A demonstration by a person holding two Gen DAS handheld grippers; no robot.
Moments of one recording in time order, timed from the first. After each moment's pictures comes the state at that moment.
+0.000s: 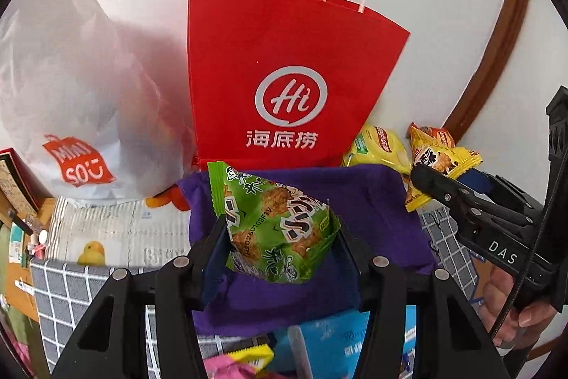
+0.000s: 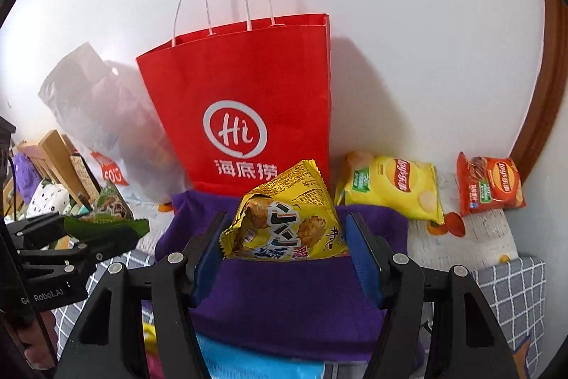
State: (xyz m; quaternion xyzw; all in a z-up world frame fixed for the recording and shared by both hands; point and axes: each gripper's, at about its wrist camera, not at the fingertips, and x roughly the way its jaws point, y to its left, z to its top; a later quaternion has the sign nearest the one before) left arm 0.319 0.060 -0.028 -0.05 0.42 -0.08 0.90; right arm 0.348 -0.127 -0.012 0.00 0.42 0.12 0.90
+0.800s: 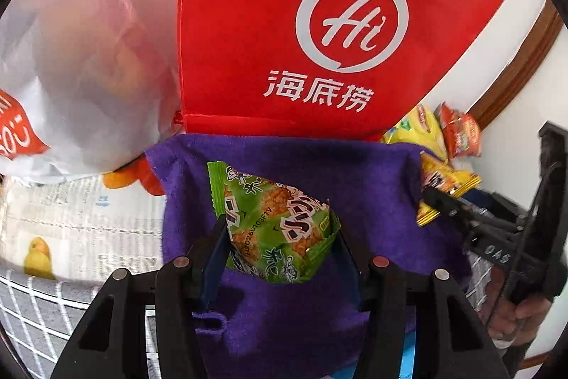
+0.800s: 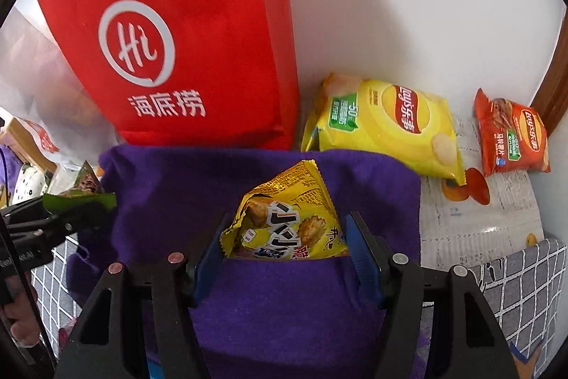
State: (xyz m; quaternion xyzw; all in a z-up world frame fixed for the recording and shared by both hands) left arm 0.384 0.074 -0.120 -0.10 0.48 -0.11 0.86; right arm 0.409 -0.148 -0.123 -0.01 0.52 0.09 0.85
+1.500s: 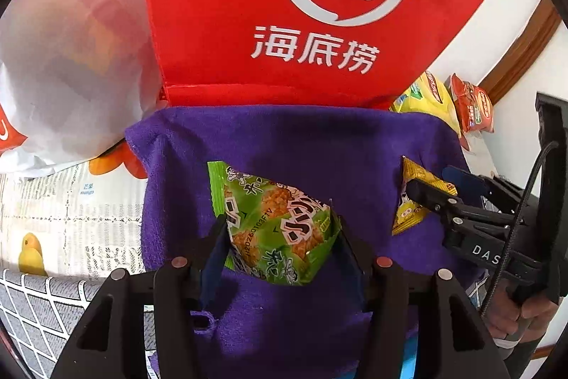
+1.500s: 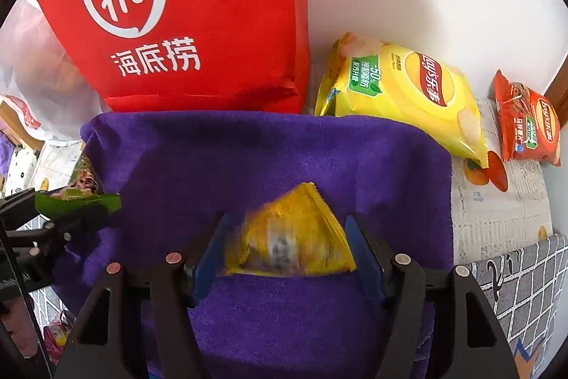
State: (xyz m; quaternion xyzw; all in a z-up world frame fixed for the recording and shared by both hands) left arm 0.393 0.045 -0.144 -0.06 0.52 -0.10 0.84; right arm 0.417 -0.133 -0.154 -0.03 0.56 0.09 0.82
